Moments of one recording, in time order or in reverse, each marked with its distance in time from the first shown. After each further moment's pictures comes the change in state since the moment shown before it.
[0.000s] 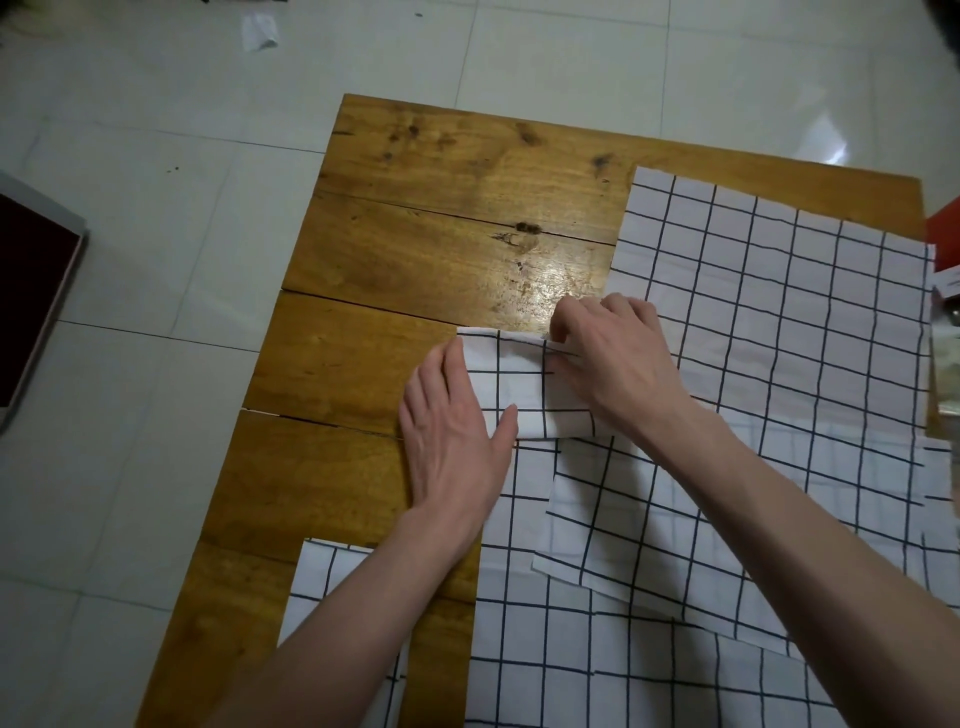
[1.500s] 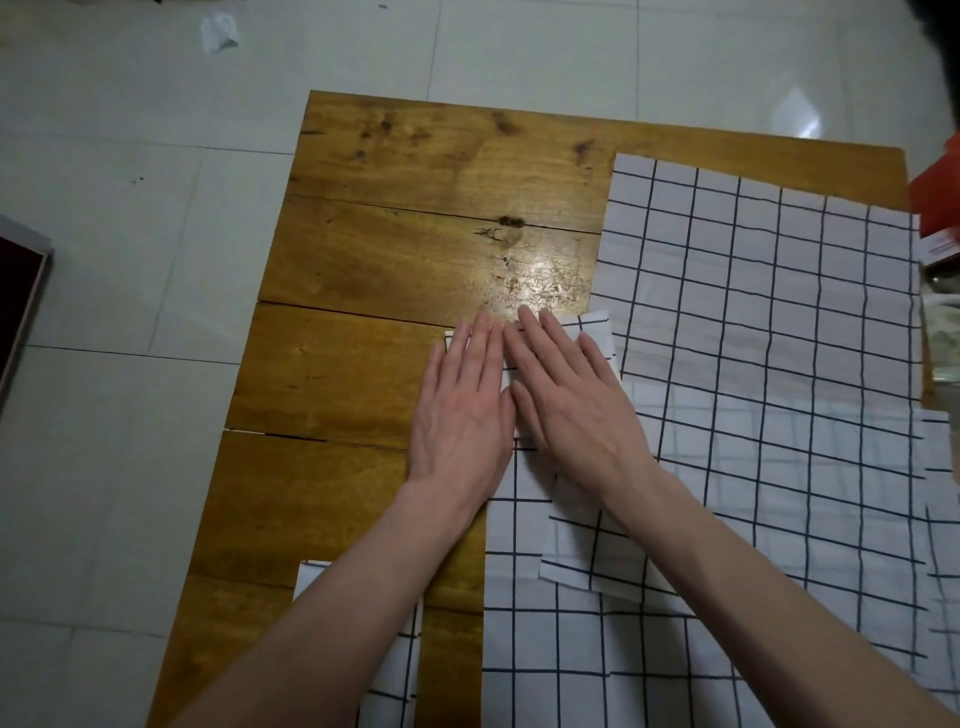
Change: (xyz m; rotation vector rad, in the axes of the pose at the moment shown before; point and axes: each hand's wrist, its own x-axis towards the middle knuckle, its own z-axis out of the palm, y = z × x) left_hand 0.028 -0.009 0.018 0.245 -0.132 0.393; right_hand -0.034 -0.019 0.068 -0.120 0.122 -0.038
